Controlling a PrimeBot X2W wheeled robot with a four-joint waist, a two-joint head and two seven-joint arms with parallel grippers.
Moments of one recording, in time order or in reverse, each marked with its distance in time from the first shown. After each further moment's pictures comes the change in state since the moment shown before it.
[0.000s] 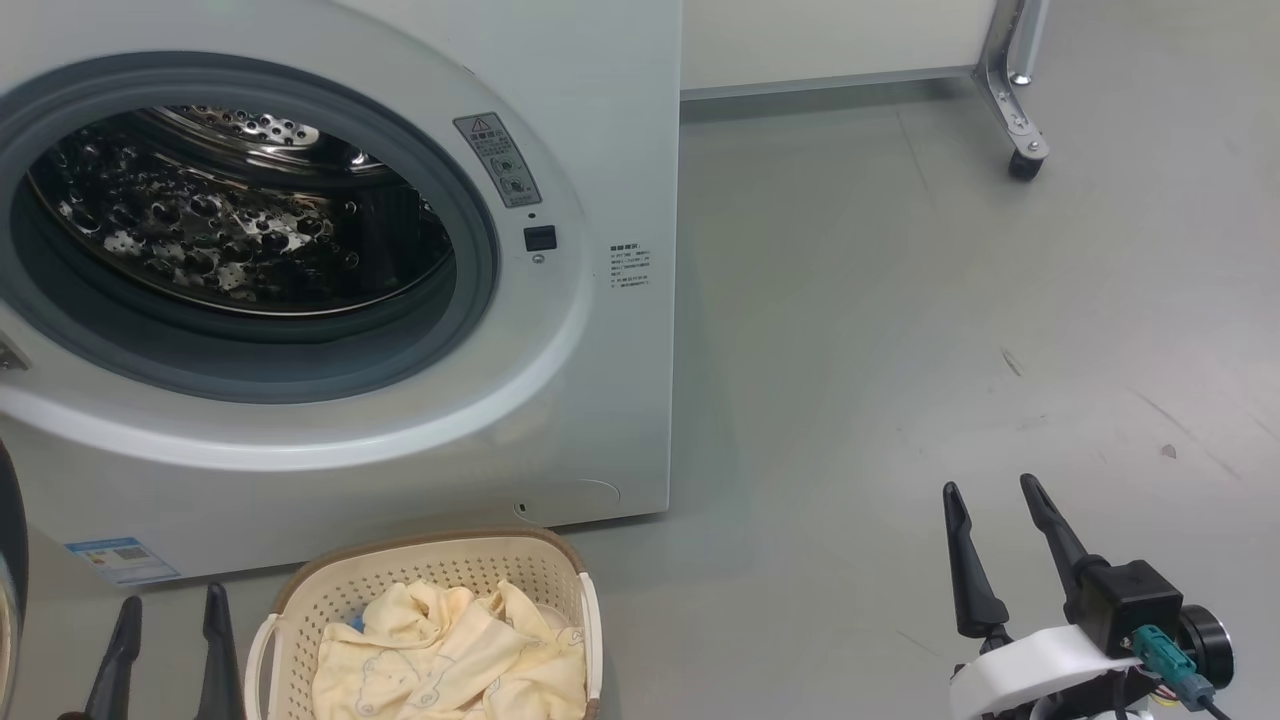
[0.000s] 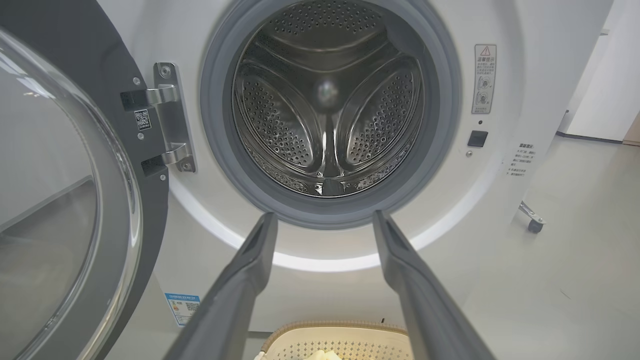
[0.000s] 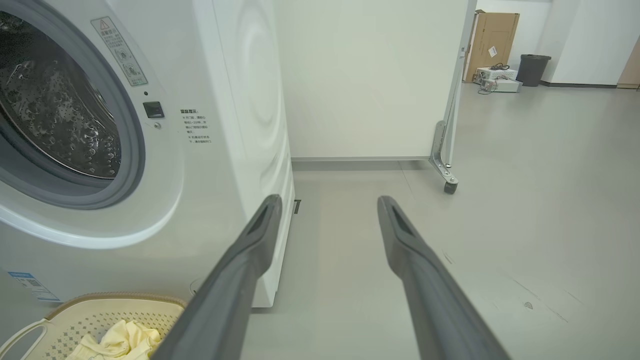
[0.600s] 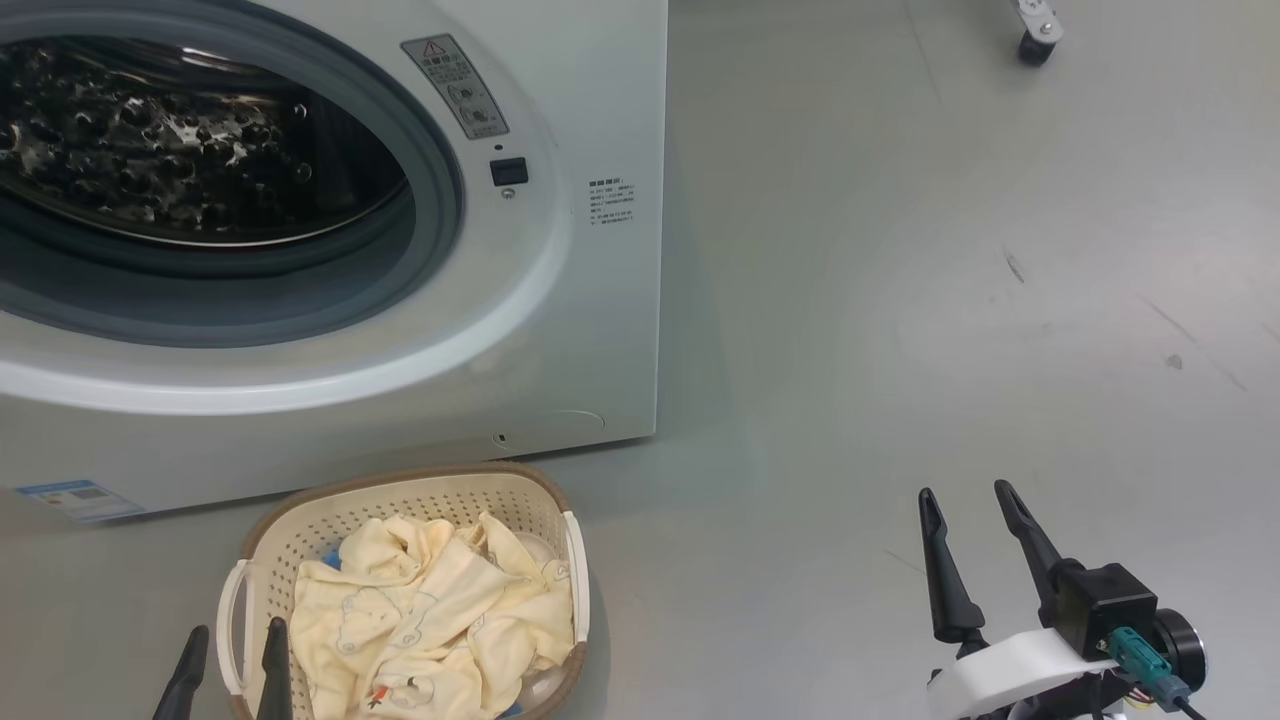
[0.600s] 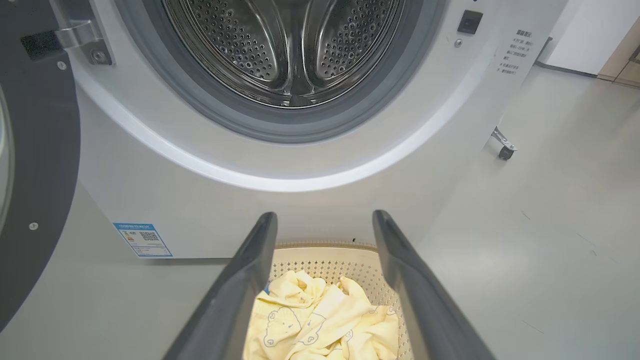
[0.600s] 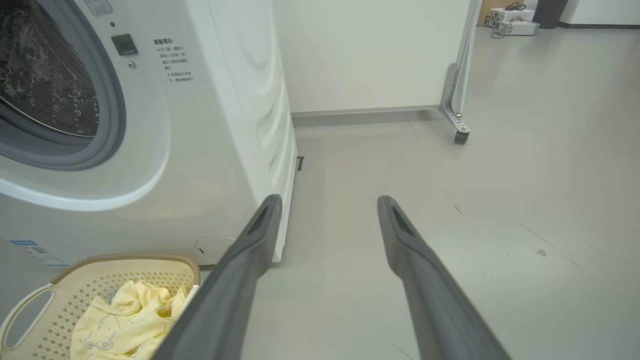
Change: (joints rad) left arm 0.023 0.040 -0.125 0.055 -0.064 0.000 0.000; right arm -0.002 0.030 0.022 0.010 0.001 0.000 0.003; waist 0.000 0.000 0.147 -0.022
